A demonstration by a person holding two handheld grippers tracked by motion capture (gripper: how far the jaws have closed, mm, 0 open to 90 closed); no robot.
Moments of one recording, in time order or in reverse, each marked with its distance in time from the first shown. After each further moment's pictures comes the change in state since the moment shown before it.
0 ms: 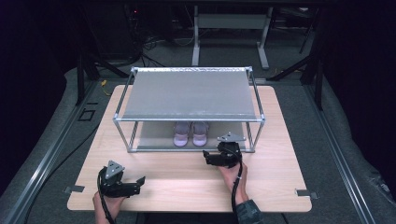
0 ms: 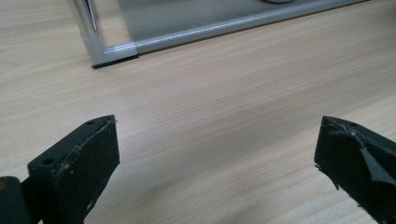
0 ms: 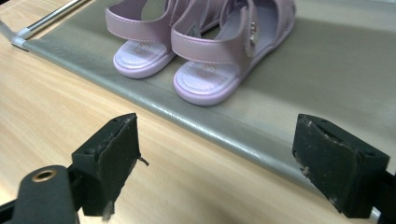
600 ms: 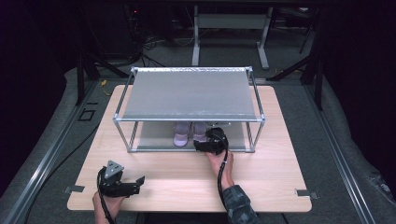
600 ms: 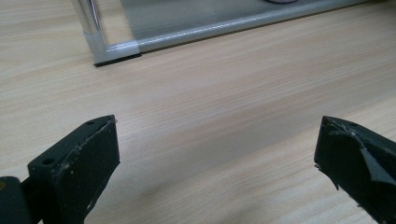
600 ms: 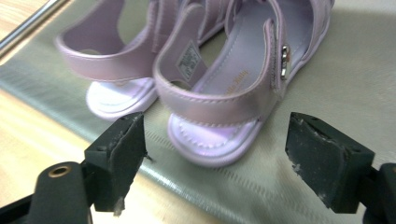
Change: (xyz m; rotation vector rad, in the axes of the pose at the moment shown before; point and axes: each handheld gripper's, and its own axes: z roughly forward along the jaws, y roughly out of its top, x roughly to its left) left arm 0.002 -0.001 0.000 0.001 0.000 -0.009; right arm 0.000 0.031 0.063 0.086 0.017 0.085
